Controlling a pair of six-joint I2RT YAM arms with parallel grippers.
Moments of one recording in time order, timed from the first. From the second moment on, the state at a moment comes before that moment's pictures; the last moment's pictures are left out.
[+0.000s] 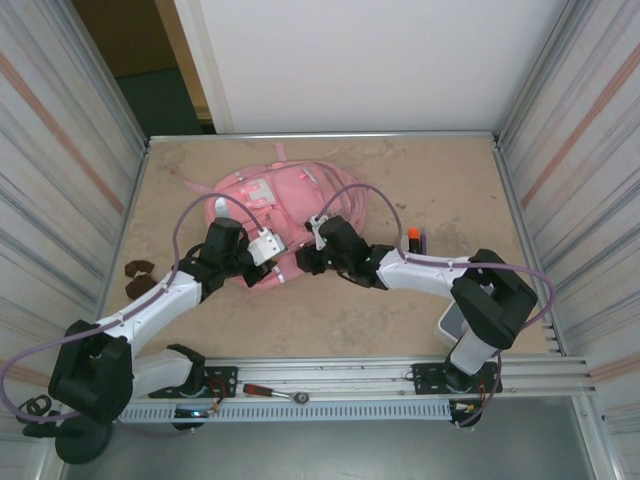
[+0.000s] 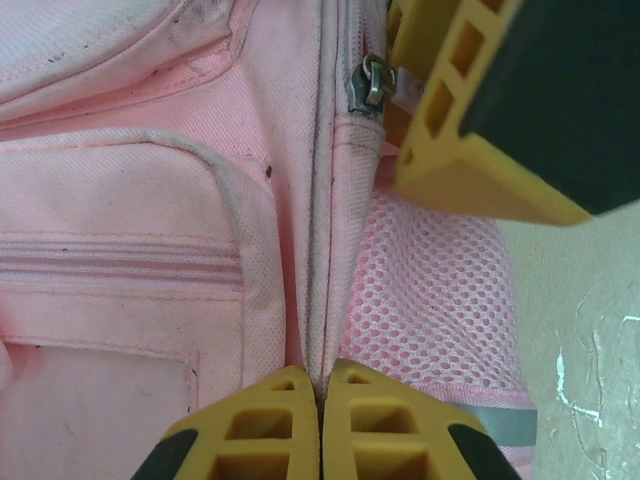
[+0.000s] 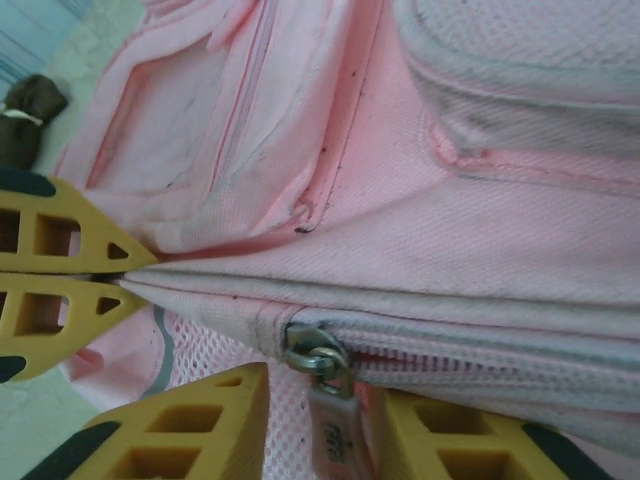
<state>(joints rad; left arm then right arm) -0.44 1.16 0.62 -0.21 0.31 0.59 0.87 1.63 0.91 0.10 -0.07 0.46</state>
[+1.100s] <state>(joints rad) -0.38 1.14 0.59 -0.19 0.38 0.62 0.66 1.50 0.86 -0.13 -0.07 0.37</state>
